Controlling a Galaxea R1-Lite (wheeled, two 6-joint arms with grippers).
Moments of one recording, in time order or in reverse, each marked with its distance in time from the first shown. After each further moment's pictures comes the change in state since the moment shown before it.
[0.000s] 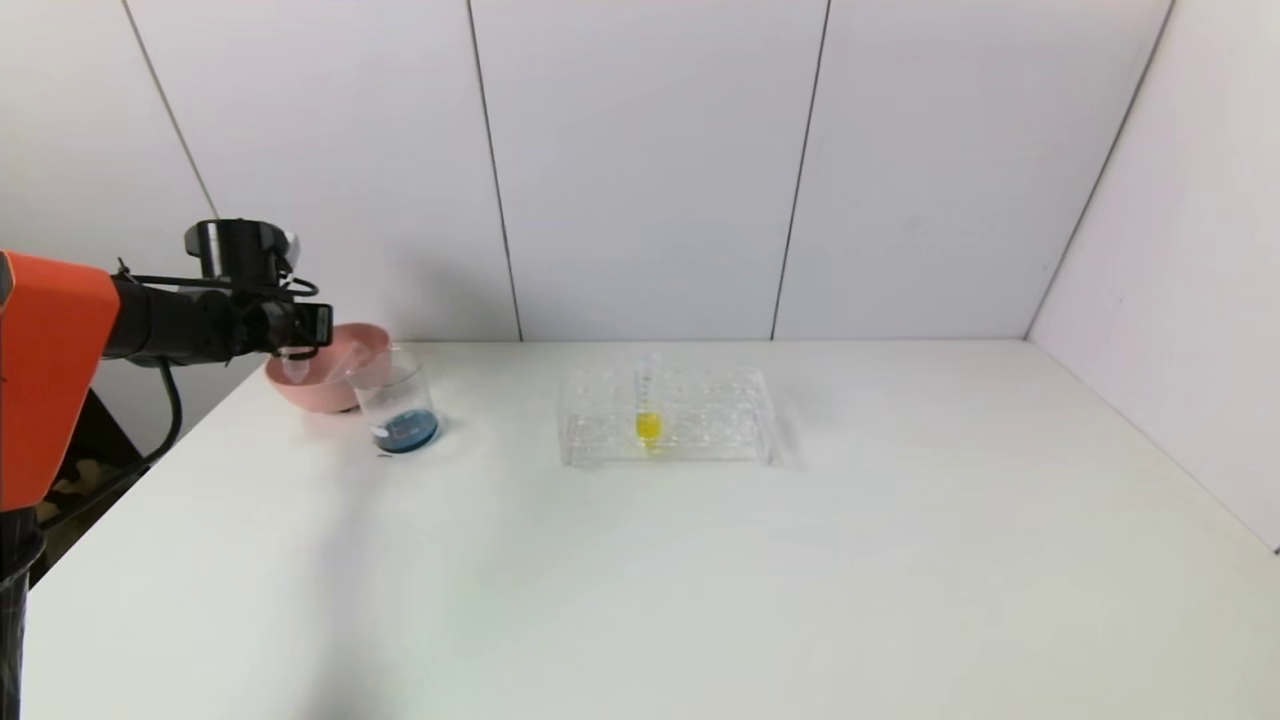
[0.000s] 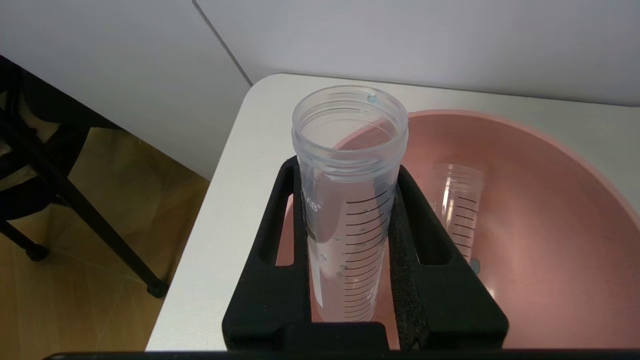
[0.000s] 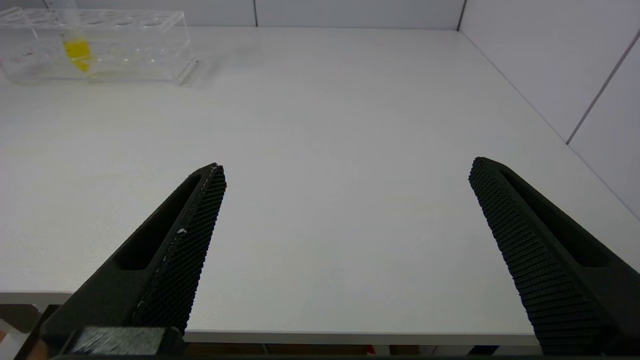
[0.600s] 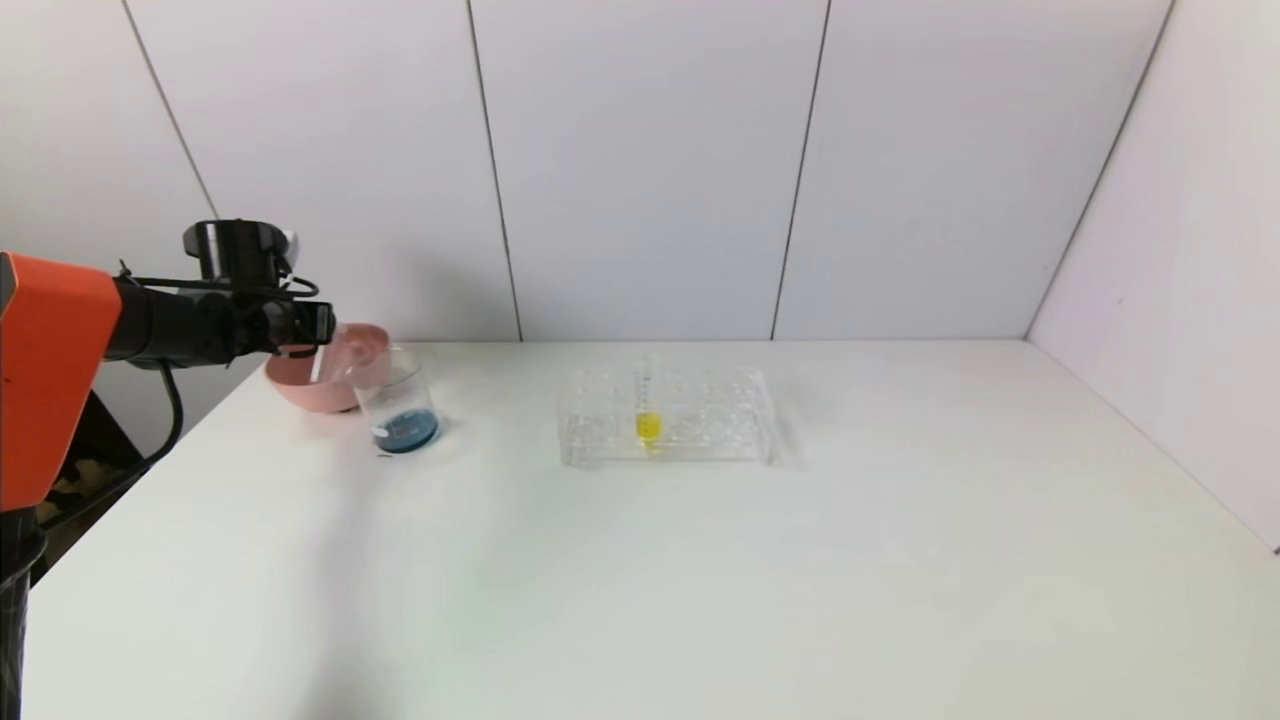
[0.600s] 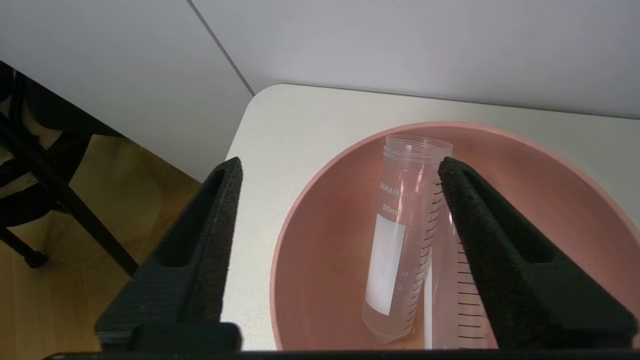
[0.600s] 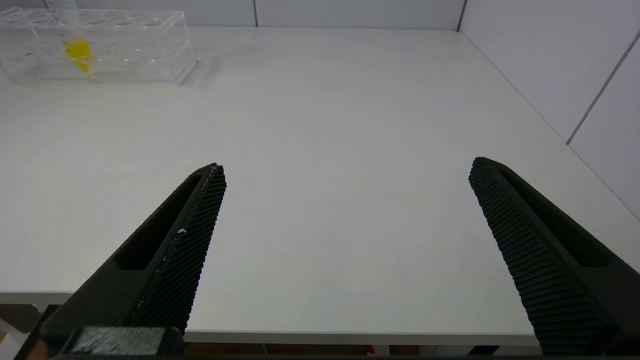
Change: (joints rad) left arm -0.001 0.002 0.006 -0.033 -0.002 0.002; right arm 0.000 0.000 0.000 0.000 0.000 0.000
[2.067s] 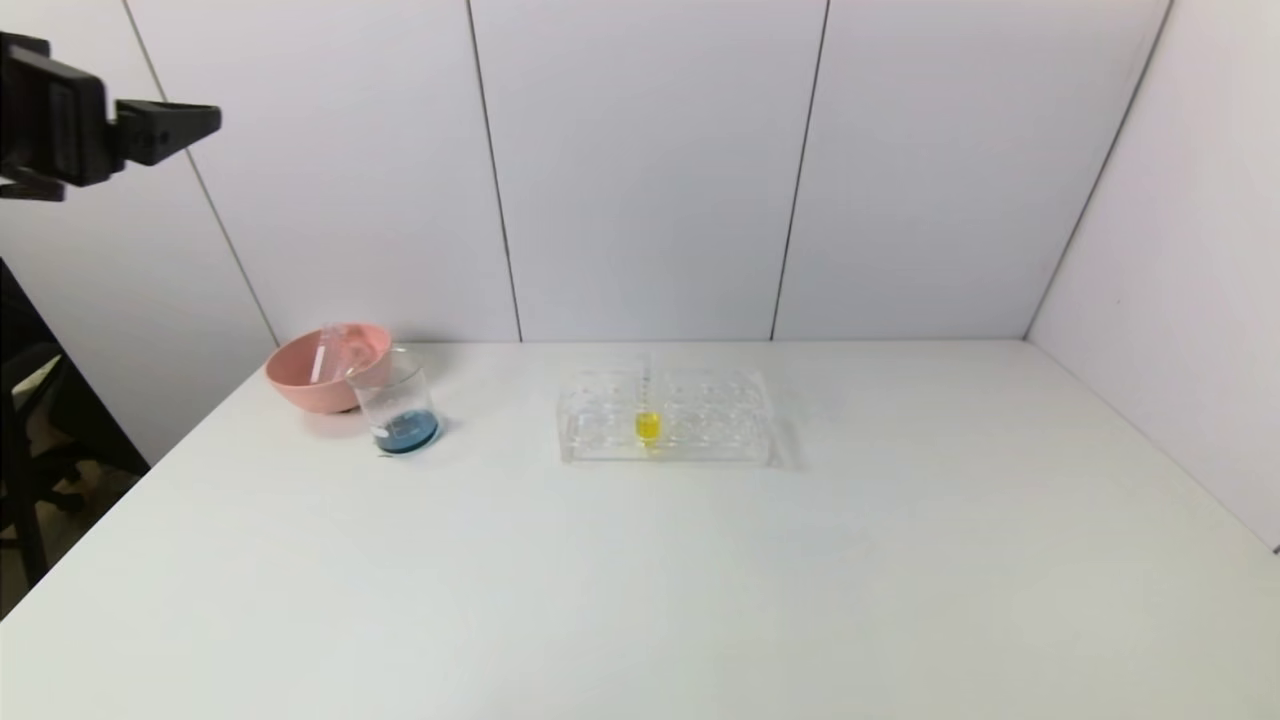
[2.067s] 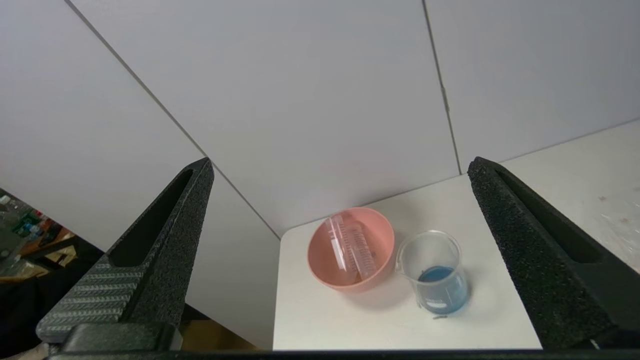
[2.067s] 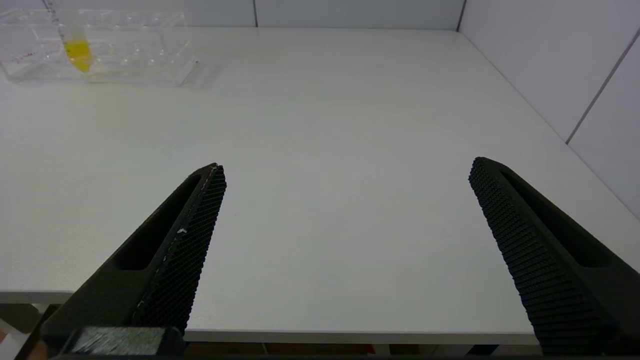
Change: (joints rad) left arm -0.169 -1.044 0.442 0.171 -0.208 0.281; right arm 0.000 0.000 0.000 0.000 0.000 0.000
